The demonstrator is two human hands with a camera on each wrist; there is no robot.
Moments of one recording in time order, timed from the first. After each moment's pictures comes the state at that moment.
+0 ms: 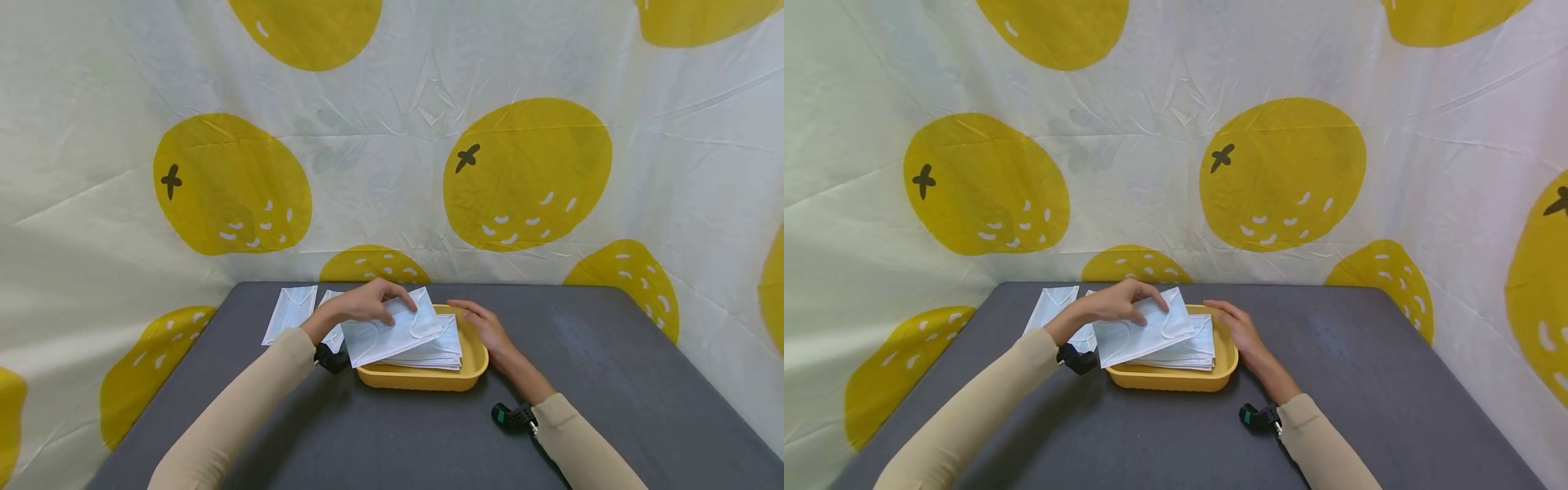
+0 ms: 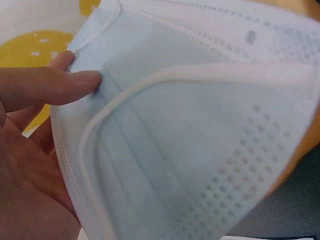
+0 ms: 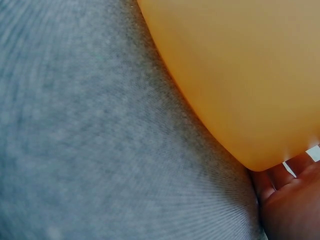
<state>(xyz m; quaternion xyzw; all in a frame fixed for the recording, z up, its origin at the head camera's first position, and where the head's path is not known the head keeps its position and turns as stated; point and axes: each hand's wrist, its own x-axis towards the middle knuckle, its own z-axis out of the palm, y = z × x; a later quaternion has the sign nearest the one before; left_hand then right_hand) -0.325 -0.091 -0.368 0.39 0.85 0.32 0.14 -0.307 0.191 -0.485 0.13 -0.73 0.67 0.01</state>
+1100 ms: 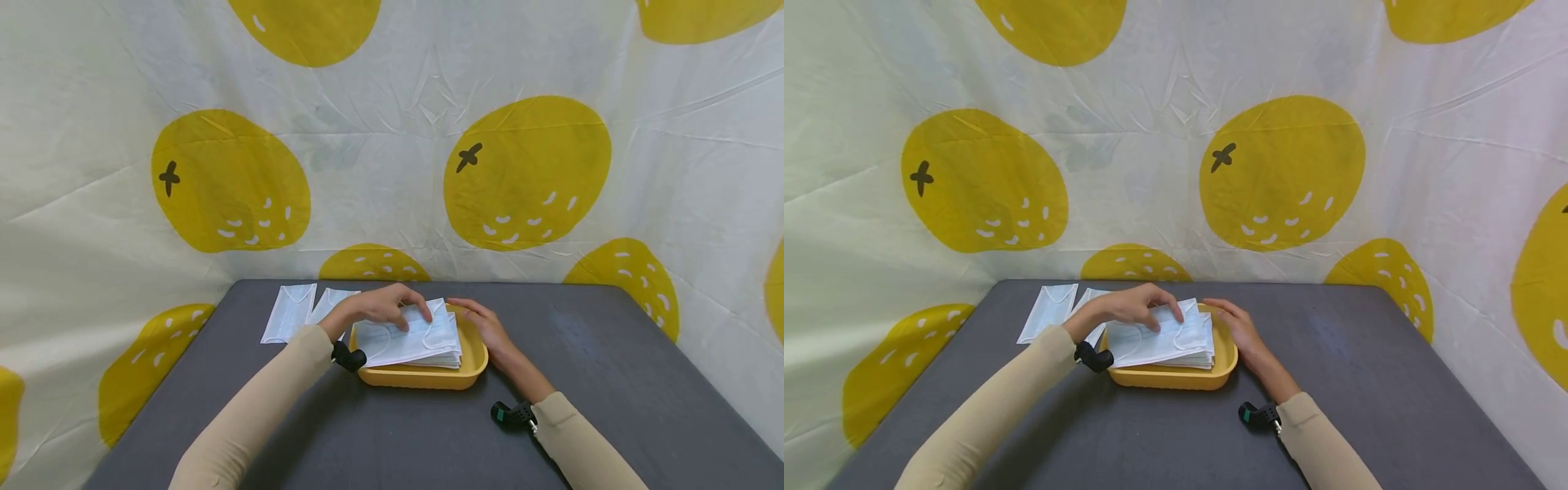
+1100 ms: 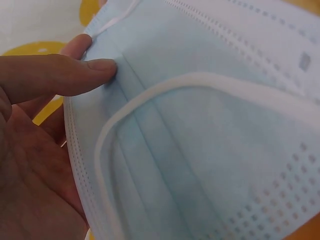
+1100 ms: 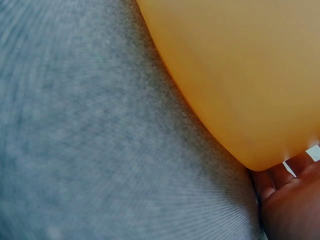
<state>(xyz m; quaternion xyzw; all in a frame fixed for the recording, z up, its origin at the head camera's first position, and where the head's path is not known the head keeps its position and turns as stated) -0.328 -0.061 -0.375 0.42 0.84 0.28 0.20 -0.307 0.192 -0.484 0.13 -0.74 0.66 0.01</state>
